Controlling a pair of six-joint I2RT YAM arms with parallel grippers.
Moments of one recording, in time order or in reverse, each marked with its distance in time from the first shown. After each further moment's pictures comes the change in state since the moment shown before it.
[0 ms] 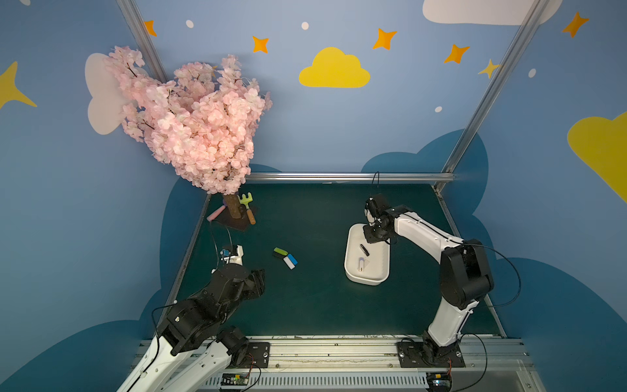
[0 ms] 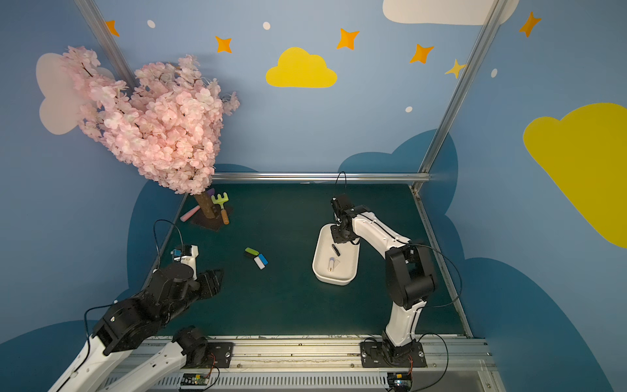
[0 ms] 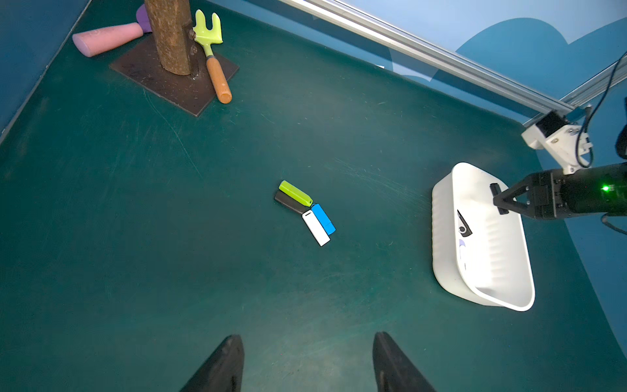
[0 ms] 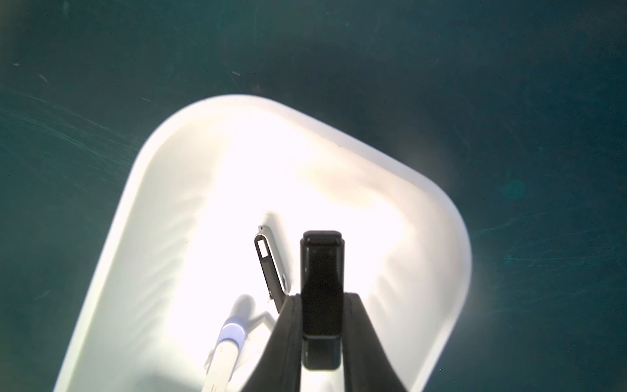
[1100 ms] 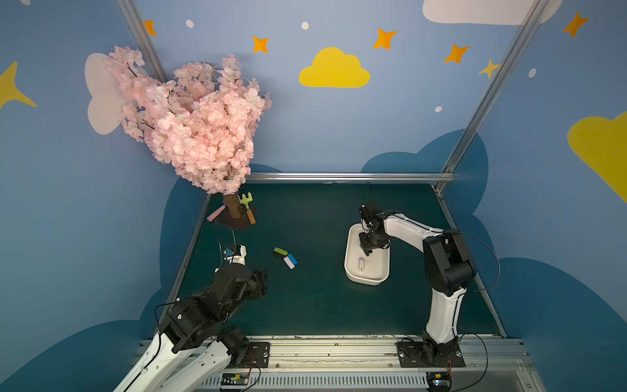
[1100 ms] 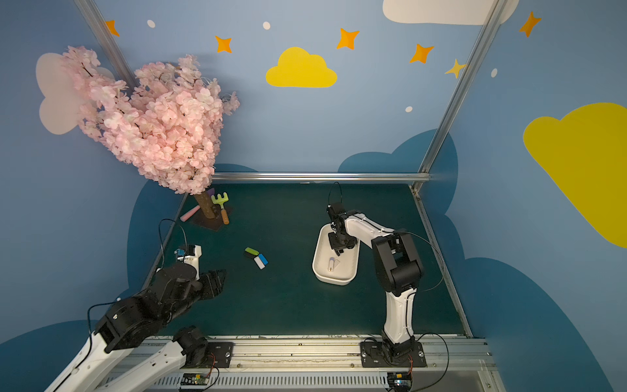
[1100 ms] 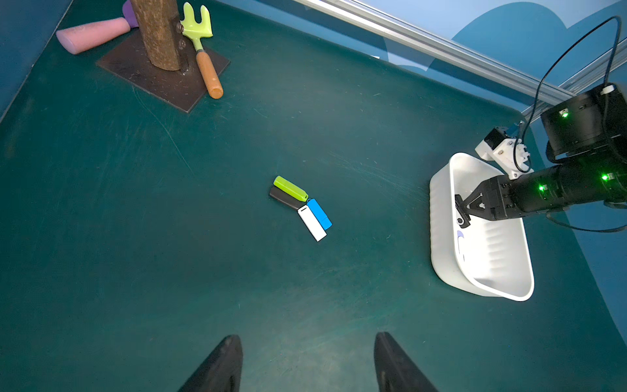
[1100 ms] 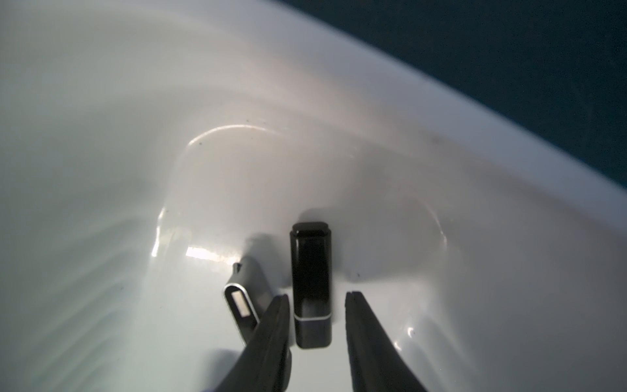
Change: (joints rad) left arm -0.032 0.016 0.000 0.000 -0.004 -0.003; right arm 0.005 0.129 0.000 0.018 -0.004 0.048
